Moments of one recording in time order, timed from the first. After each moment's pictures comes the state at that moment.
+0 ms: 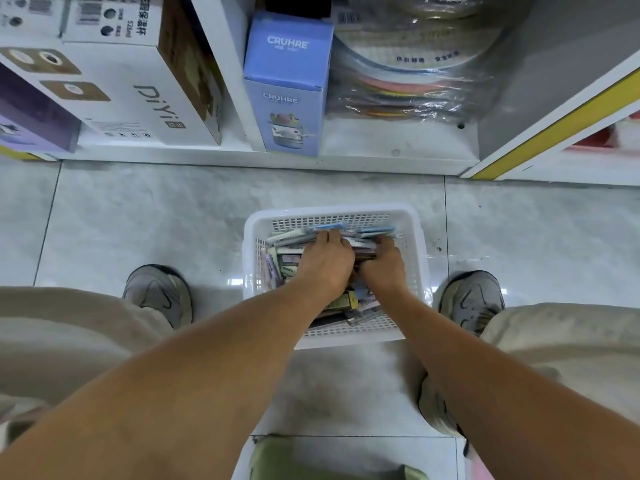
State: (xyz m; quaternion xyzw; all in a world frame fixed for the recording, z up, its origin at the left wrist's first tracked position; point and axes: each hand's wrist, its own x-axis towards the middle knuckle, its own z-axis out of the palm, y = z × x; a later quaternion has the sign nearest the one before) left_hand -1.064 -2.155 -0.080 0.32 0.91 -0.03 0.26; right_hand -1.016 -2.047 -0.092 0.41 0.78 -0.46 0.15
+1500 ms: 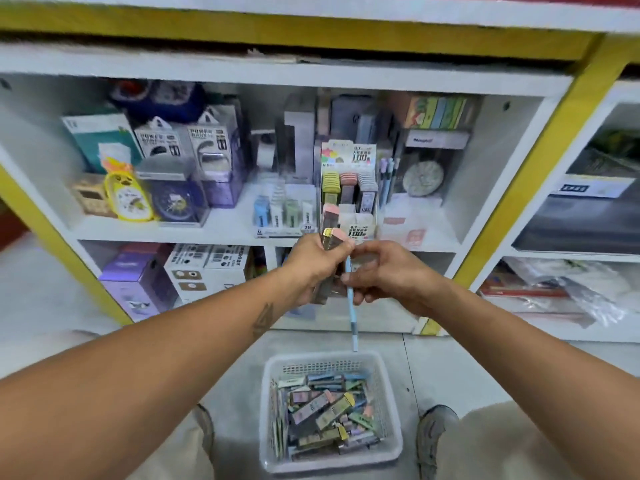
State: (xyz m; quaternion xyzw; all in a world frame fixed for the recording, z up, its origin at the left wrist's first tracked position) left_hand -1.101 -2.170 0.278 0.04 0.69 0.68 0.24; right_hand -1.044 -2.025 0.285 0.06 0.77 -0.62 0.12
